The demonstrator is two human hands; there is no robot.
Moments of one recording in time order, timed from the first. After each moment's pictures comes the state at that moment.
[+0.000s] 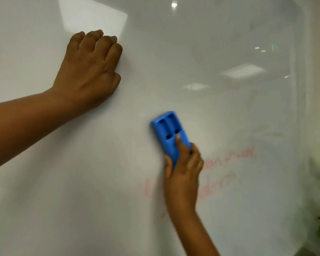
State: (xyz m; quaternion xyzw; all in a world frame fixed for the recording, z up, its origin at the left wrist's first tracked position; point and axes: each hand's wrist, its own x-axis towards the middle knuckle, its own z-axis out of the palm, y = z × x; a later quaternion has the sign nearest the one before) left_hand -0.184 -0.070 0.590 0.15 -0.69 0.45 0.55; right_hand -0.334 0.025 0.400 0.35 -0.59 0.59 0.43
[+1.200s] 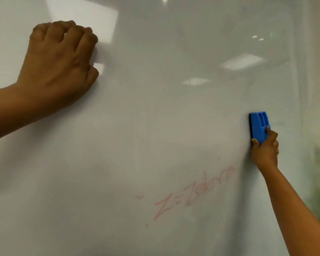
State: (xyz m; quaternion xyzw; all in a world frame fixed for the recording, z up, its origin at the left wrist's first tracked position) left_hand -0.188 -0.093 0.601 0.14 -0.68 0.48 0.54; right_hand -0.606 0.112 0.415 0.16 -0.70 0.64 0.28
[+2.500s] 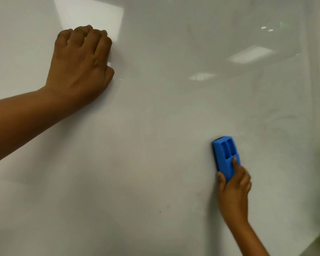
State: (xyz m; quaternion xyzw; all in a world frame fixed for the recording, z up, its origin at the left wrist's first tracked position) left_hand -0.187 -0.073 0.590 0.15 -0.66 0.47 0.56; right_hand -0.459 0.061 0.316 0.24 -0.69 0.61 0.32
